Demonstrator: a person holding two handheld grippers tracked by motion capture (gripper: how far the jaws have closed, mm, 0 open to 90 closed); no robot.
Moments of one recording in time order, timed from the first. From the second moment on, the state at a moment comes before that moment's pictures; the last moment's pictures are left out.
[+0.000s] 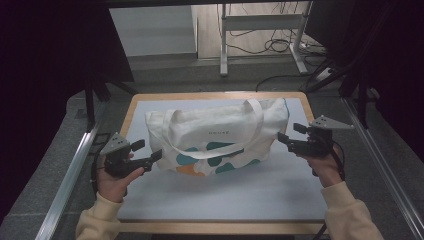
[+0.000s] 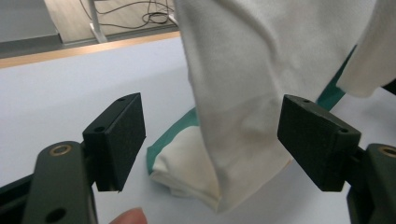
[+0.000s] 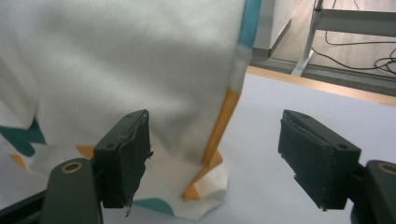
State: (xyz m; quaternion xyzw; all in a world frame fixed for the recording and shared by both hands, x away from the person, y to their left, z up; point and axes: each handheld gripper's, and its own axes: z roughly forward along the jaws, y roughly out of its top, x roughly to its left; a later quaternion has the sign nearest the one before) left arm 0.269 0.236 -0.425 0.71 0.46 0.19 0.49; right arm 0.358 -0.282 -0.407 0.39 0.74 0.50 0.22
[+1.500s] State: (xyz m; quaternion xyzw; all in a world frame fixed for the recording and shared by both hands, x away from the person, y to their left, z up) left arm 0.249 0.231 -0.436 0.72 0.41 0.21 0.52; right arm 0.322 -0.279 -0.417 0.34 0.74 0.52 0.25
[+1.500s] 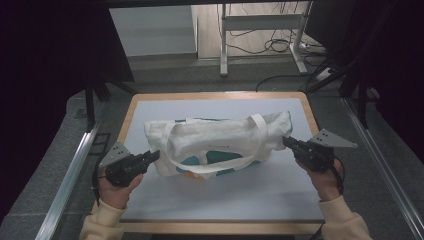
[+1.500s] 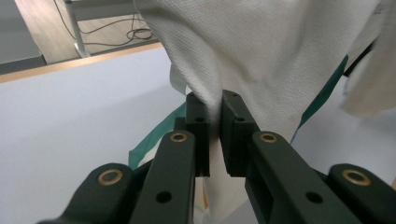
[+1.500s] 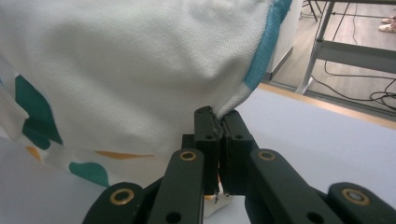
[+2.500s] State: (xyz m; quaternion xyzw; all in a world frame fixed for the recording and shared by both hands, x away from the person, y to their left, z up) left arm 0.261 0.220 -0.470 0.74 0.43 0.20 0.48; right arm 0.336 -0.267 -0.465 0.37 0.76 0.48 0.23
